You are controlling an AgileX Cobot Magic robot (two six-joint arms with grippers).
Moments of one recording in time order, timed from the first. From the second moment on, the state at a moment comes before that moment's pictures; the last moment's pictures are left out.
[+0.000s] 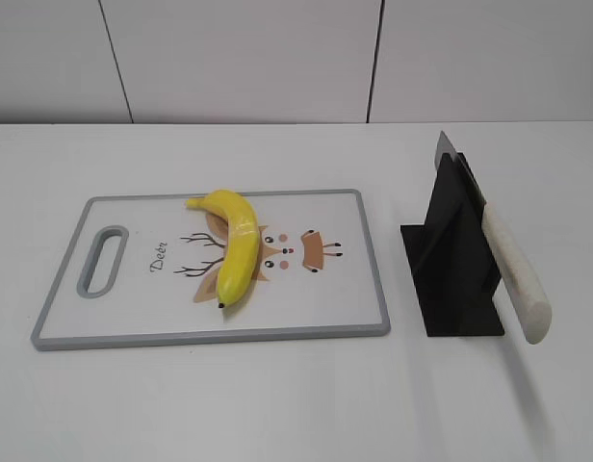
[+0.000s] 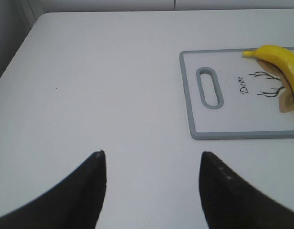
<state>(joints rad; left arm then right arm) -0.03 -0.01 -0.49 -0.05 1.09 0.14 0.09 0.00 -0.51 0.29 1.03 -0.15</state>
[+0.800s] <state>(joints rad) -0.03 -0.01 -0.49 -0.05 1.09 0.14 0.19 0.73 -0.80 0.27 1.05 0.03</state>
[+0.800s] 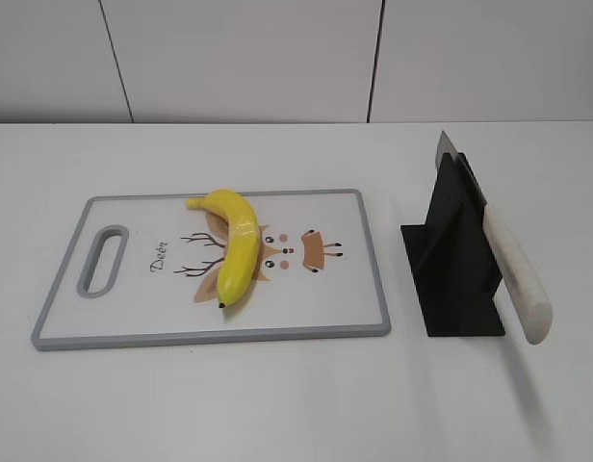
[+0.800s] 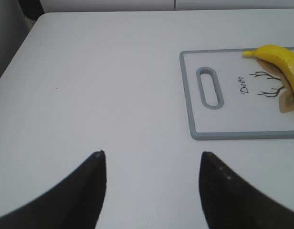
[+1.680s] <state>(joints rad) -0.03 -0.01 -0.49 -0.05 1.09 0.14 0.48 1.47 -0.98 0.07 0.96 0.32</state>
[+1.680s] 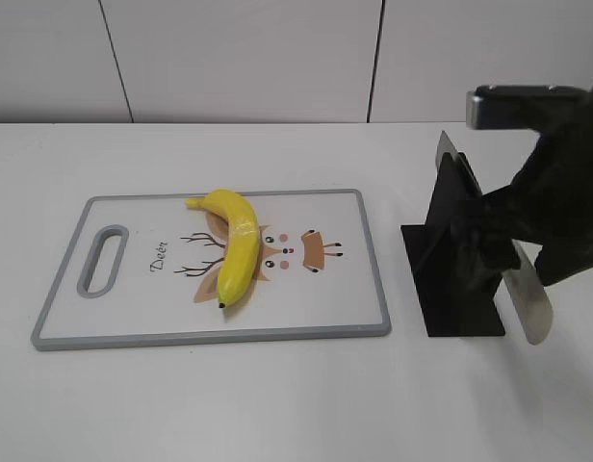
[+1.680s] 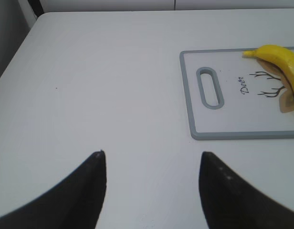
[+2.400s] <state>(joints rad) -0.03 -0.01 -0.49 -0.05 1.09 0.14 0.48 1.60 -0.98 0.05 0.96 0.39</state>
